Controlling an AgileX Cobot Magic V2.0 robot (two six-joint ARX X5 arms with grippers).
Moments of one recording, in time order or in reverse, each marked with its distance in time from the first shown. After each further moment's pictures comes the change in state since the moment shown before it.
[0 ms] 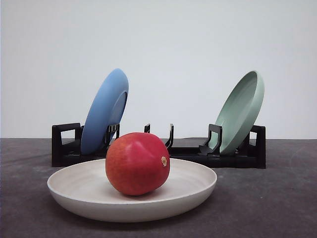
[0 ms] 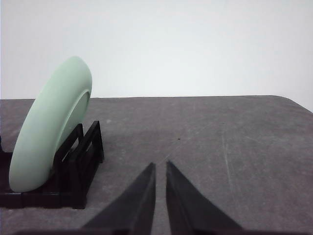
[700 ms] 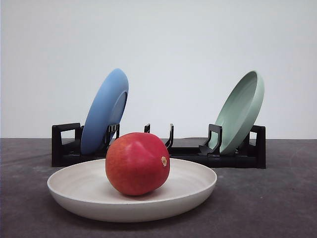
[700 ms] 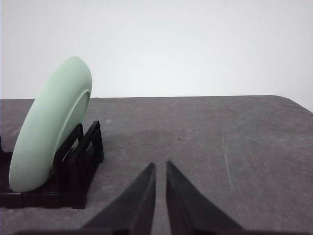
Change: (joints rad) left_arx 0.000 0.000 0.000 0.000 0.000 0.000; right_arx 0.000 0.000 0.000 0.000 0.000 0.000
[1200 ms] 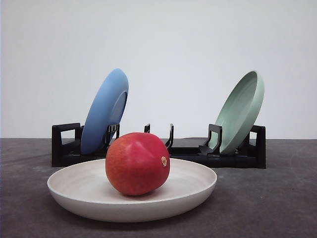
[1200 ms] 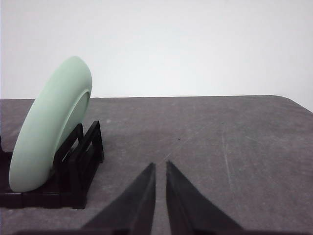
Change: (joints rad) left_arx 0.000 0.000 0.000 0.000 0.000 0.000; right_arx 0.000 0.000 0.000 0.000 0.000 0.000
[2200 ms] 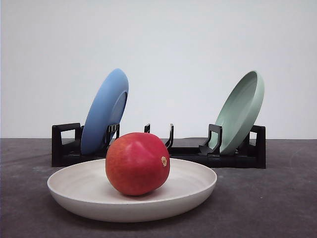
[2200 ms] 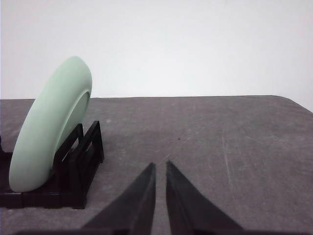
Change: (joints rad) left_arx 0.000 0.000 0.000 0.000 0.000 0.000; right_arx 0.000 0.000 0.000 0.000 0.000 0.000
